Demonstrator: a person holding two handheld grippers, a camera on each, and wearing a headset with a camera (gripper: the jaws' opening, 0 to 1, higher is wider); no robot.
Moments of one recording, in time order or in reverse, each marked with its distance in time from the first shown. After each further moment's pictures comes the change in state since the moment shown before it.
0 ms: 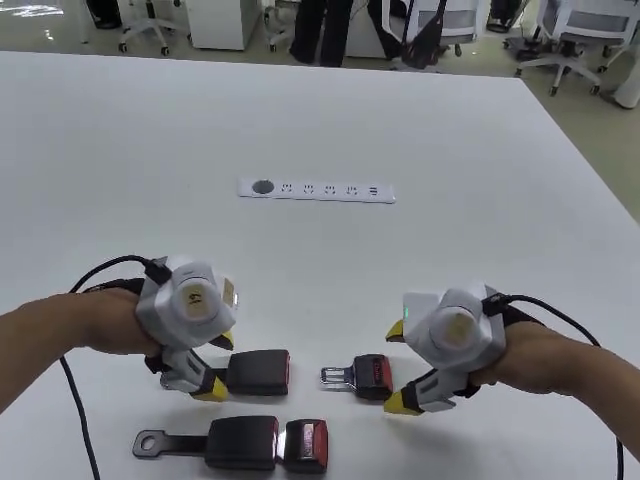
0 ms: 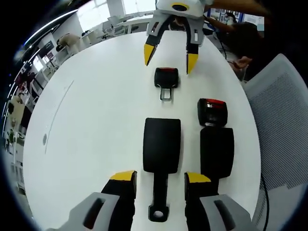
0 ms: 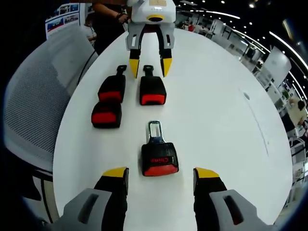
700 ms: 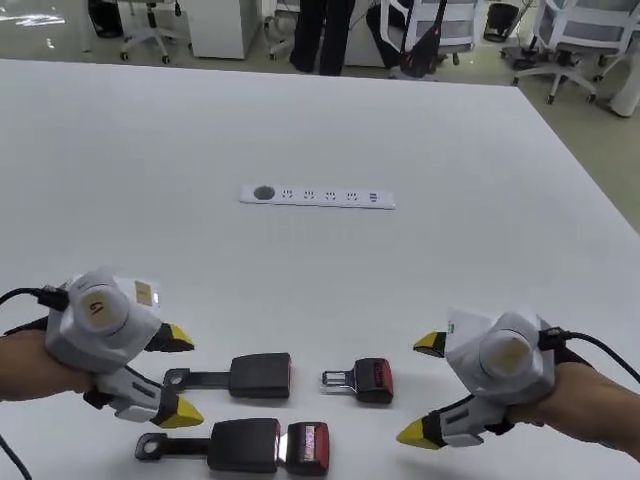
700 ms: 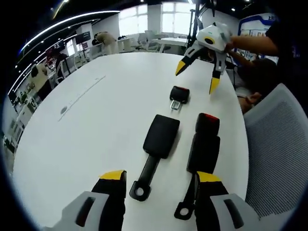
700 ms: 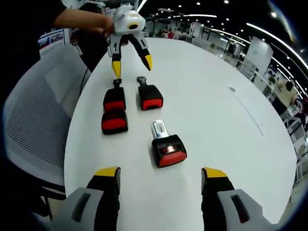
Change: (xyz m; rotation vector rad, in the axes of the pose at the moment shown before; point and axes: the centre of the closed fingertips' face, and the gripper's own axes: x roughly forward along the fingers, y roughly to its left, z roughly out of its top) left arm -0.036 -0.016 -0.024 -0.279 -0.238 0.105; right arm -0.026 0.021 -0.006 0.170 -0.108 -0.074
